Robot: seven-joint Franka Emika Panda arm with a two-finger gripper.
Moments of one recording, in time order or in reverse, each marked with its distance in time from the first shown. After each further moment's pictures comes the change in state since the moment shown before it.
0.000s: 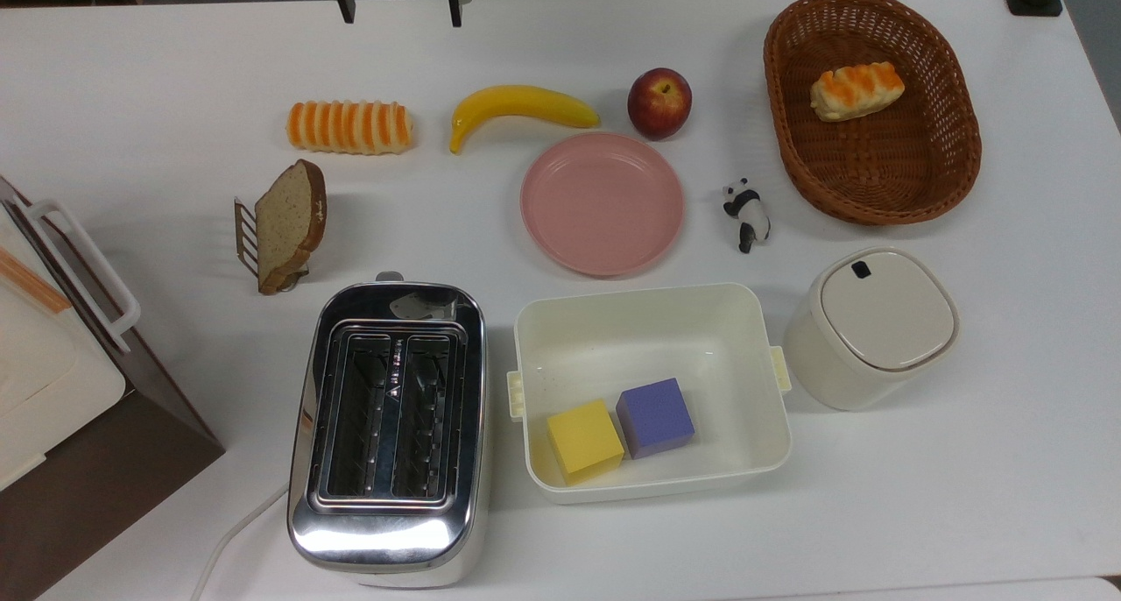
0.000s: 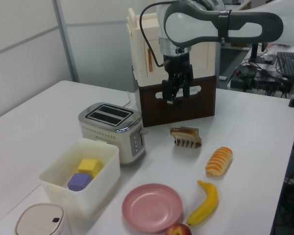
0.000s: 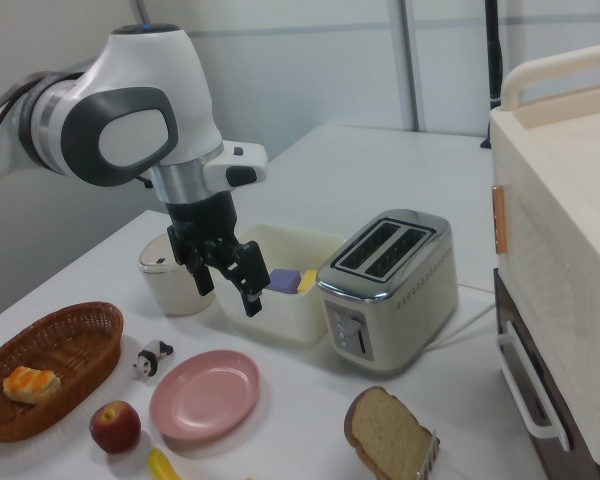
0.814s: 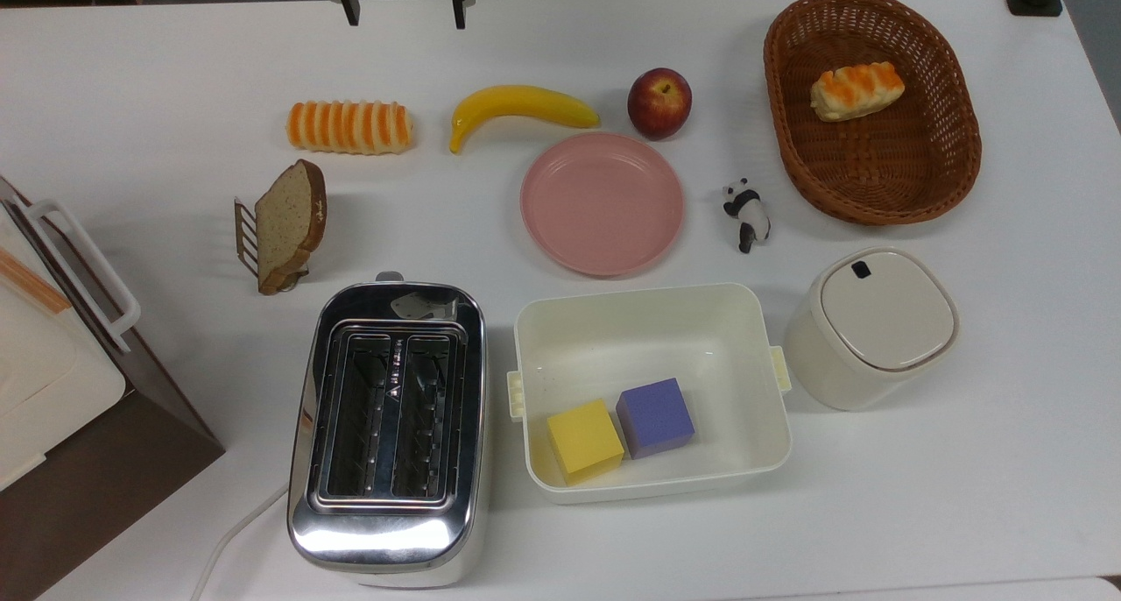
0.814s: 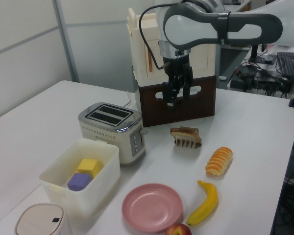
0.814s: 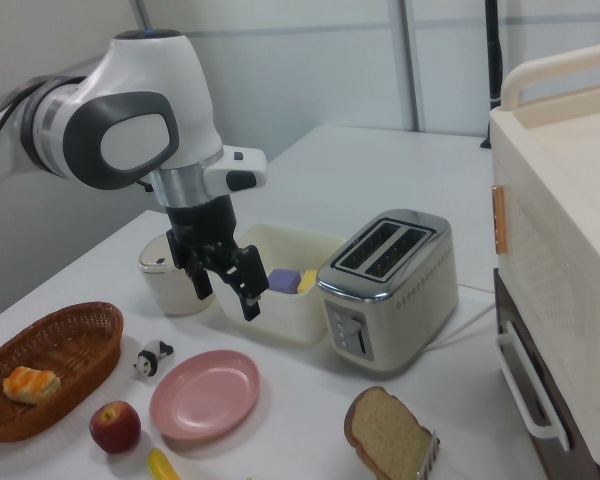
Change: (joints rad) arm 0.002 0.000 0.001 -0.012 0.000 -0.002 0.000
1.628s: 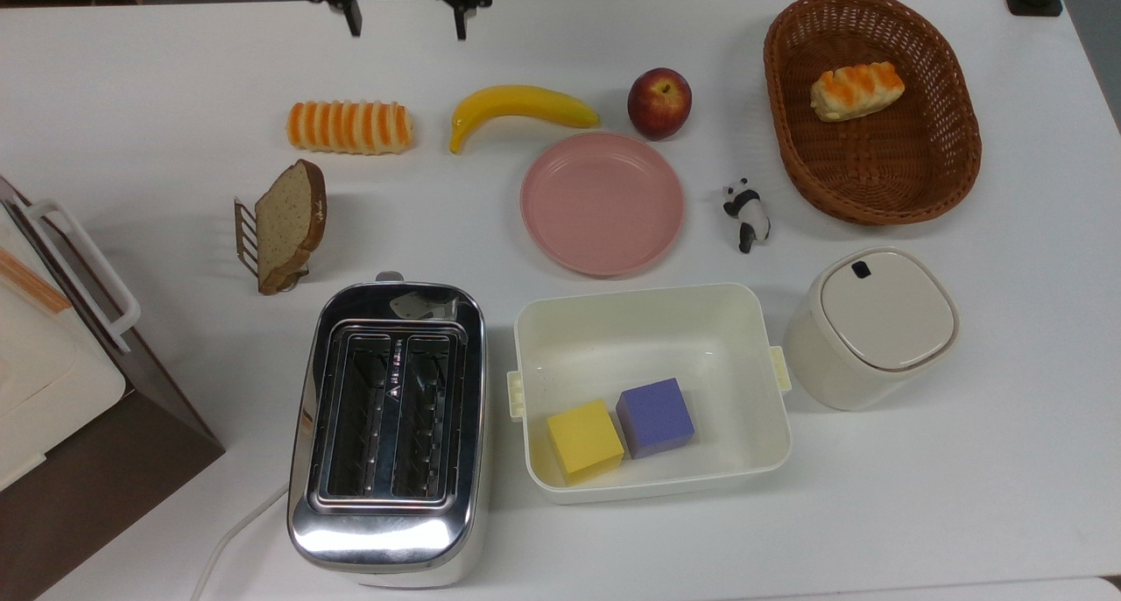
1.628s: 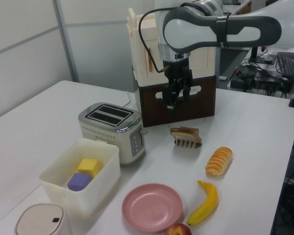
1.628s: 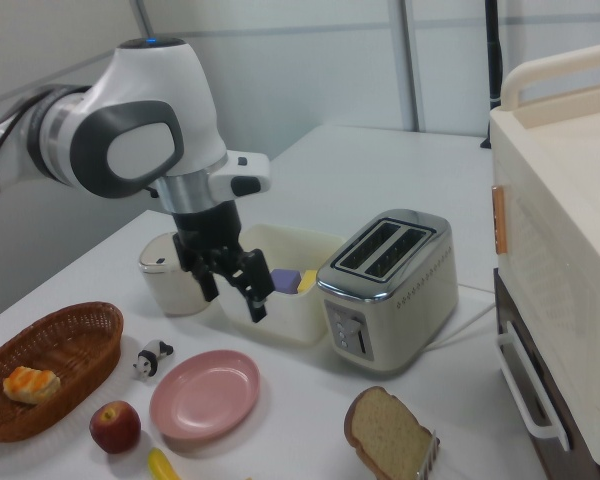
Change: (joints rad) arm -0.002 0.001 0.001 -0.028 0.000 0.053 0.000
